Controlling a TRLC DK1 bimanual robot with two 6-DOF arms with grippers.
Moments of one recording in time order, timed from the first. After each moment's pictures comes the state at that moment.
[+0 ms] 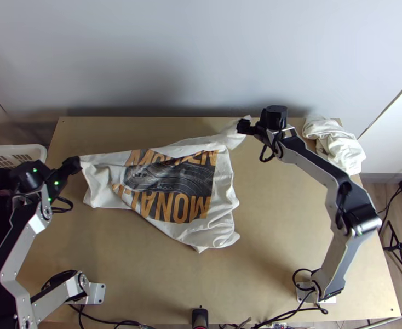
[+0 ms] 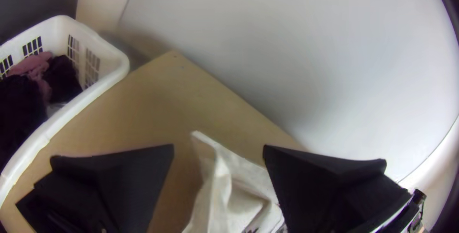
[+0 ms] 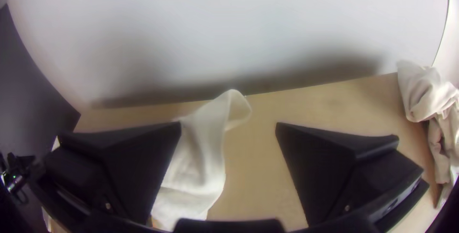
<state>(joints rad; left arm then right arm) 0.34 1.17 0.67 0.07 0.22 -0.47 0.32 1.94 1.44 0.00 -0.02 0.39</state>
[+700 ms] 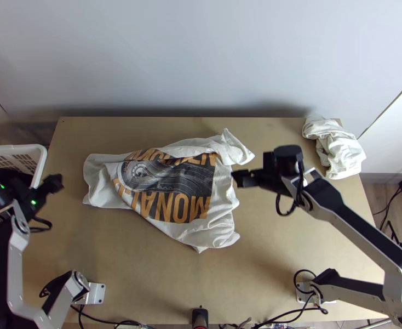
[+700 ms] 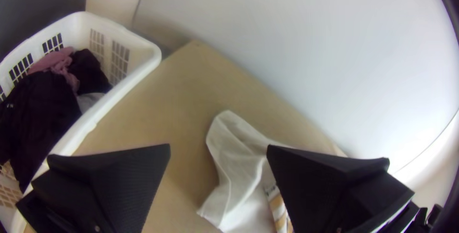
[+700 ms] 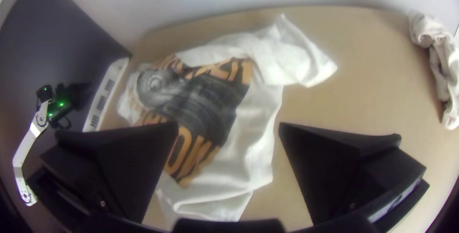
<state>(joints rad) 0.61 0.96 0.67 -0.29 0.43 -0.23 0.54 1.29 1.00 -0.38 -0.19 0.46</state>
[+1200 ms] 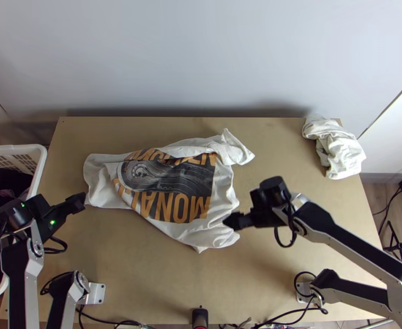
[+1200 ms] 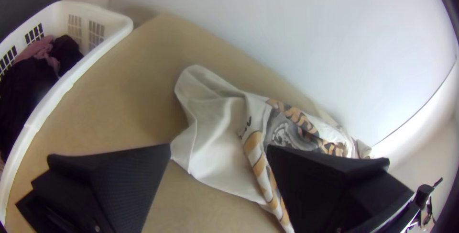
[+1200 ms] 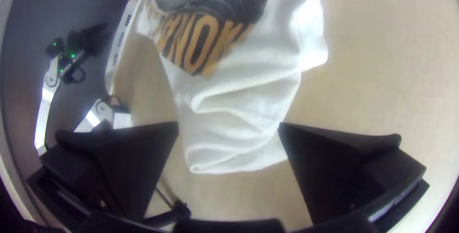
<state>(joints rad) 0.50 0.68 0.53 -0.49 0.47 -0.21 0.69 1.20 0.78 -0.49 -0.42 0.56</state>
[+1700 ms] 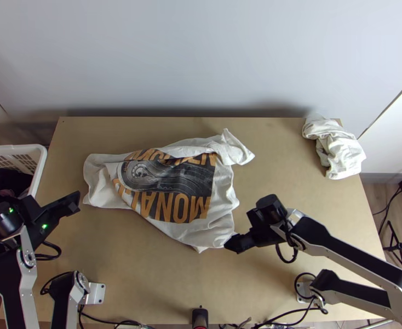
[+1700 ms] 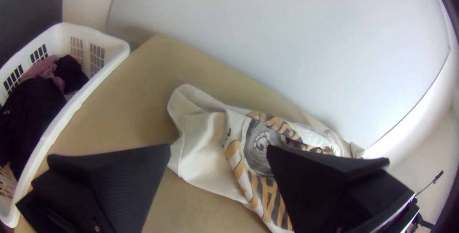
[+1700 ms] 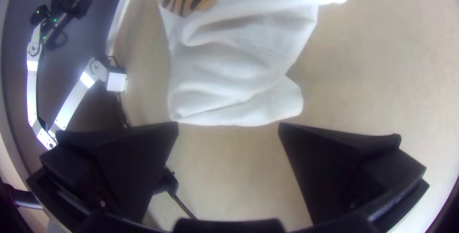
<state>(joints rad) 0.49 0.56 0.67 -0.68 0.45 -0.20 0.77 1.17 0.63 -0.44 -0.48 0.52</state>
